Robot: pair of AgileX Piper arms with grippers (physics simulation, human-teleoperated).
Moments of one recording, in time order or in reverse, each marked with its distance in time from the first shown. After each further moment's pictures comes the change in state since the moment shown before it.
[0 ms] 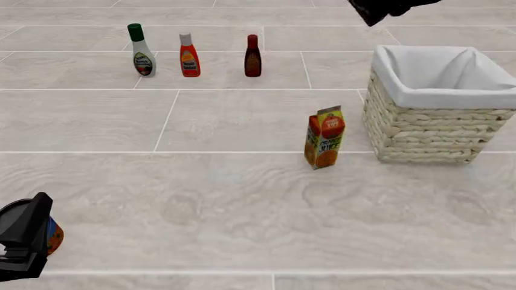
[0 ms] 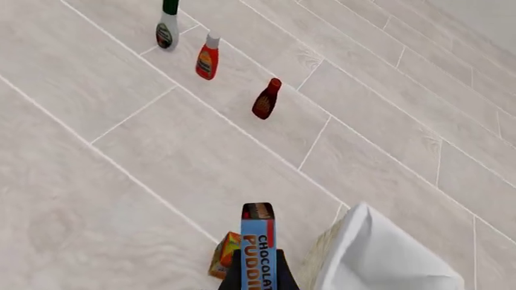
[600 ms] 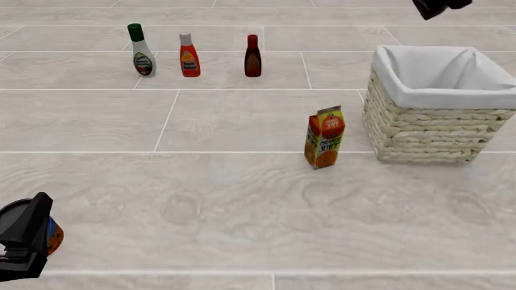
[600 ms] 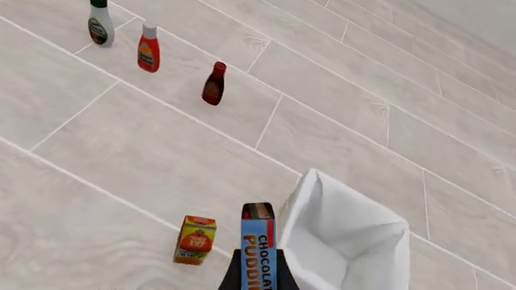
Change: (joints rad) left arm 0.000 0.000 0.000 0.000 0.000; right arm -0.170 -0.087 0.049 0.011 0.007
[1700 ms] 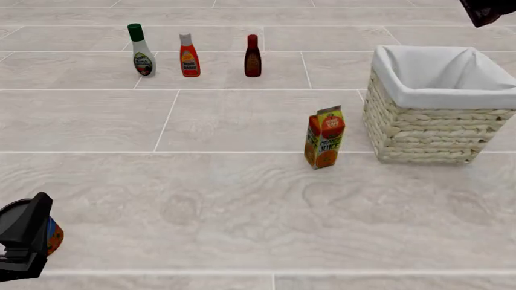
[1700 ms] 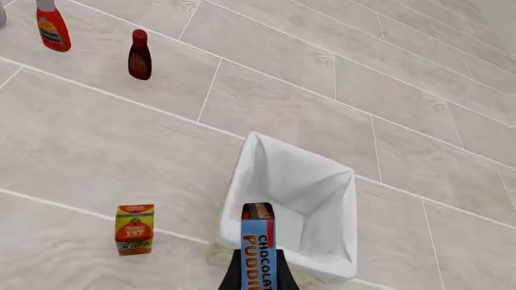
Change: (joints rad) left arm 0.000 0.000 0.000 0.000 0.000; right arm -0.225 0.028 0.005 0.009 -0.006
